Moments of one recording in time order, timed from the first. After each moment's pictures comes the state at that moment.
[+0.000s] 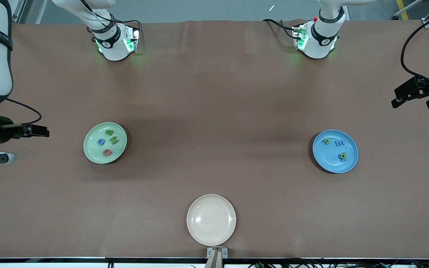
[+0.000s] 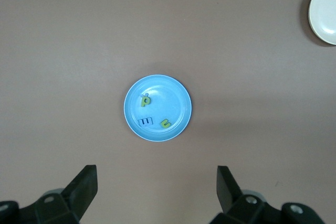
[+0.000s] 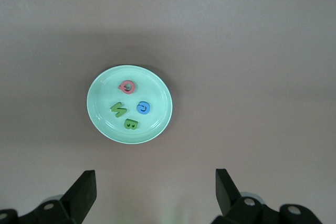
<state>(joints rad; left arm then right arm) -0.02 0.03 0.01 -1.50 -0.05 1.60 0.00 0.00 0.36 -0.08 -1.31 -0.02 1.46 -0.13</state>
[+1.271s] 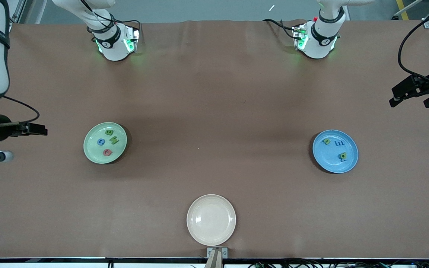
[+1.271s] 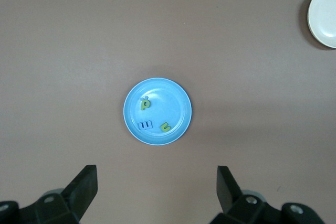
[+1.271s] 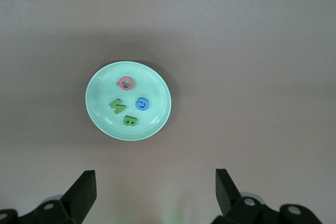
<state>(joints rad) -0.02 -0.02 0.01 -1.58 -0.05 1.66 0.00 -0.01 0.32 -0.08 -1.38 -0.01 1.48 -0.13</state>
